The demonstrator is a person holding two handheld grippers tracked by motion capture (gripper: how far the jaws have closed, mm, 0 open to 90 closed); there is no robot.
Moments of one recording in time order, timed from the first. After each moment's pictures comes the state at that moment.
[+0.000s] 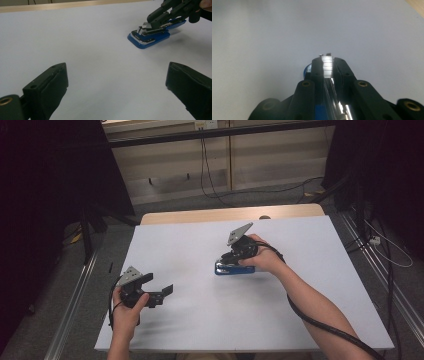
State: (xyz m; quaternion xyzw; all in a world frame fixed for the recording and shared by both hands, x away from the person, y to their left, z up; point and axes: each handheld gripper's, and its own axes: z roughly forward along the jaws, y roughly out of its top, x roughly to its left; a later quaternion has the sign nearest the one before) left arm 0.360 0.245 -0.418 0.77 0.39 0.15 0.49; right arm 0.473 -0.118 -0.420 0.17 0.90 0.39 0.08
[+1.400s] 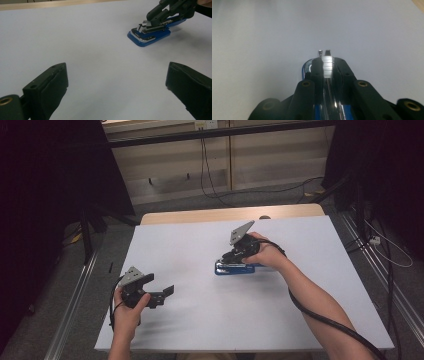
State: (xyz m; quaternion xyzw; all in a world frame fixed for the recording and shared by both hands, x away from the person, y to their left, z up) left arm 0.361 0.242 -0.419 0.77 0.39 0.15 0.48; right arm 0.485 -0.126 -0.424 0.12 0.91 0.40 0.06
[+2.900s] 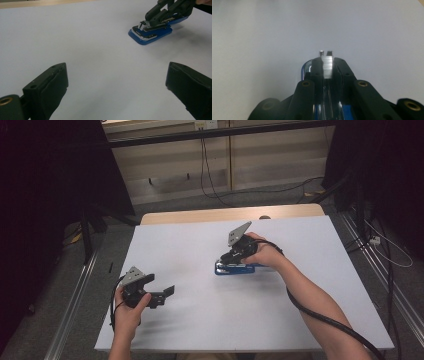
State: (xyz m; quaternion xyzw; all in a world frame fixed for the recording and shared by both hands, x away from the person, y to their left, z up) left arm 0.362 0.241 -0.421 0.77 0.39 0.15 0.48; right arm 0.489 -0.121 -0.430 0.09 0.91 0.40 0.05
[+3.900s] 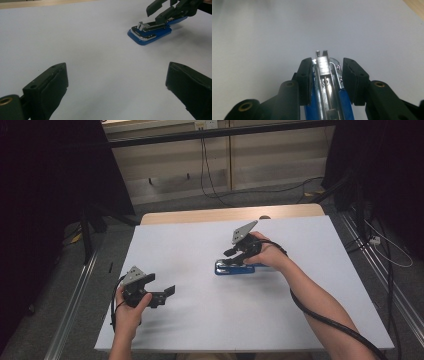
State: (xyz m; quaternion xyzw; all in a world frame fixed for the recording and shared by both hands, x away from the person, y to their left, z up) left arm 0.363 0.238 -0.421 0.77 0.39 0.14 0.48; right arm 0.482 -0.133 -0.424 0.13 0.90 0.42 0.06
